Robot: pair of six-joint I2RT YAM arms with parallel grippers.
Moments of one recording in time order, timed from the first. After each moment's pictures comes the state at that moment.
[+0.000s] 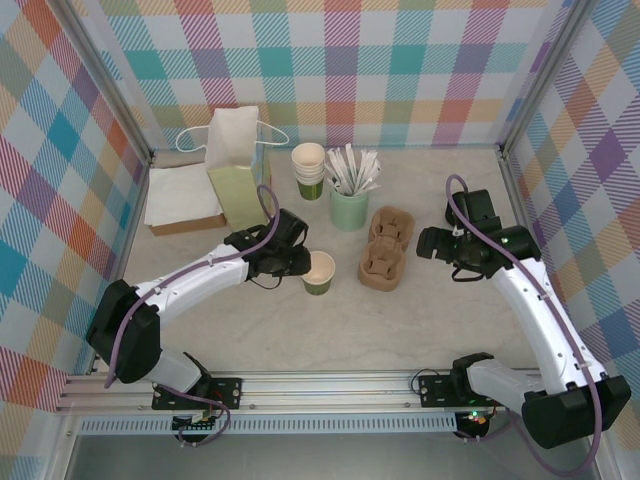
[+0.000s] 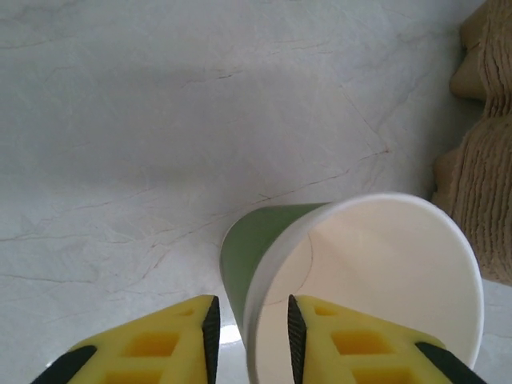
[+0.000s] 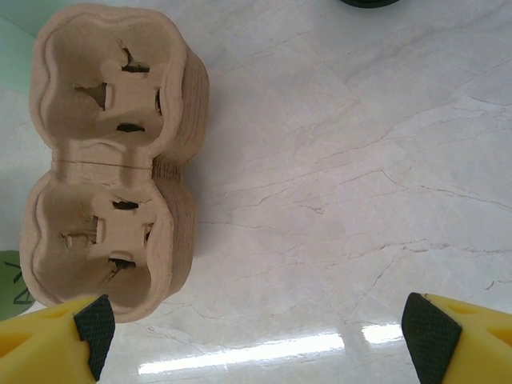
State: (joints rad) left arm -0.71 1.47 1.07 -0.63 -0.05 -0.68; right arm 0.27 1.08 1.16 -1.13 0.10 0.46
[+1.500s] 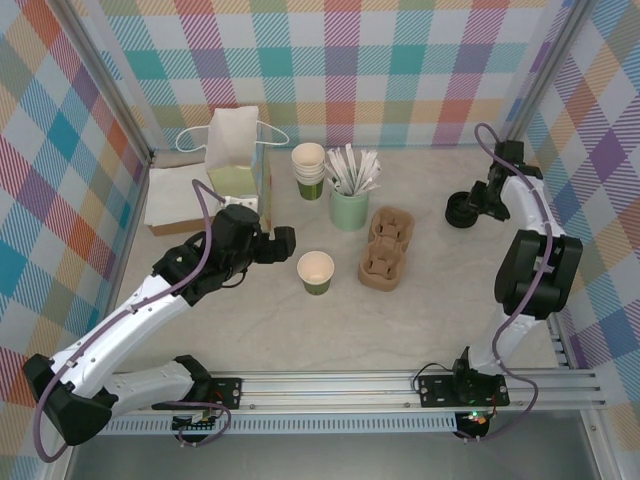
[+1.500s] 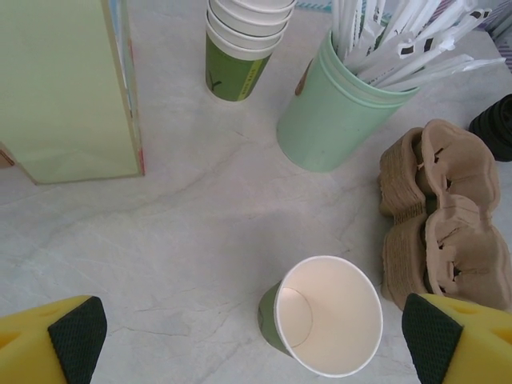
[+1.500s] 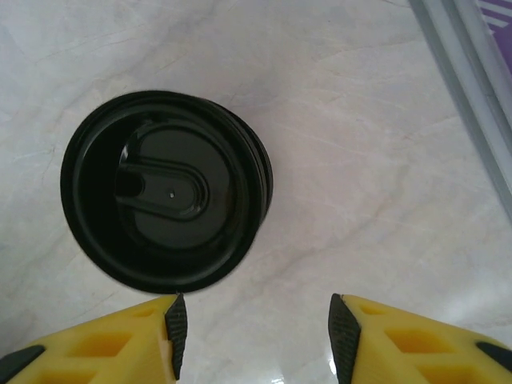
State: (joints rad) left arm -0.70 1.07 1.11 -0.71 -0.28 -0.53; right arm -0.19 1.85 1.55 -0.85 0.06 0.22
